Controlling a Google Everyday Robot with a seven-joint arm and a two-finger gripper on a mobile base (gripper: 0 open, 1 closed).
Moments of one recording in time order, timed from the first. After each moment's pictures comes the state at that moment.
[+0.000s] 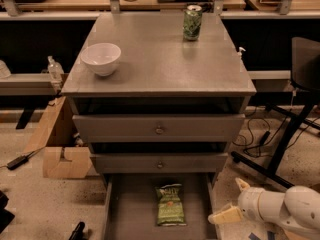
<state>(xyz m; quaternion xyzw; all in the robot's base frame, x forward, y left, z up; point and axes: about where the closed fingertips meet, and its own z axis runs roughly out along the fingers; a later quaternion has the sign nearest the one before) 0.450 -0.228 0.499 -0.34 0.85 0.20 0.34</state>
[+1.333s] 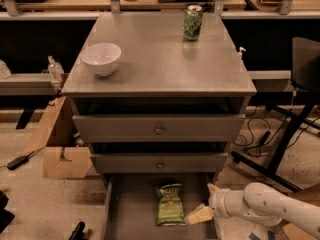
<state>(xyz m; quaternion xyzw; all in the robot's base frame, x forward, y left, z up) 0.477 -0.162 0.392 -0.36 0.85 0.25 0.30</state>
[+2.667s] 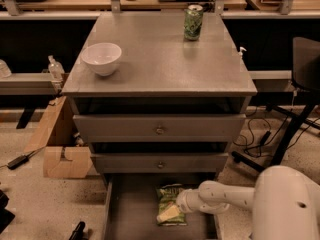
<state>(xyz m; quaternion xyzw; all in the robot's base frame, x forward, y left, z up) 0.539 -0.060 0.227 -0.38 0.85 0.26 0.25</state>
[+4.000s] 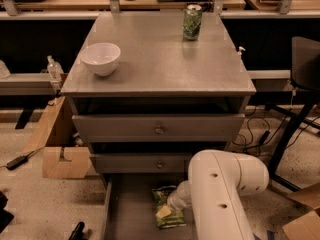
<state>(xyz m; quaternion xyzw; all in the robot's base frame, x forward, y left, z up) 0.582 -0.054 0.123 -0.42 0.88 0.12 0.19</state>
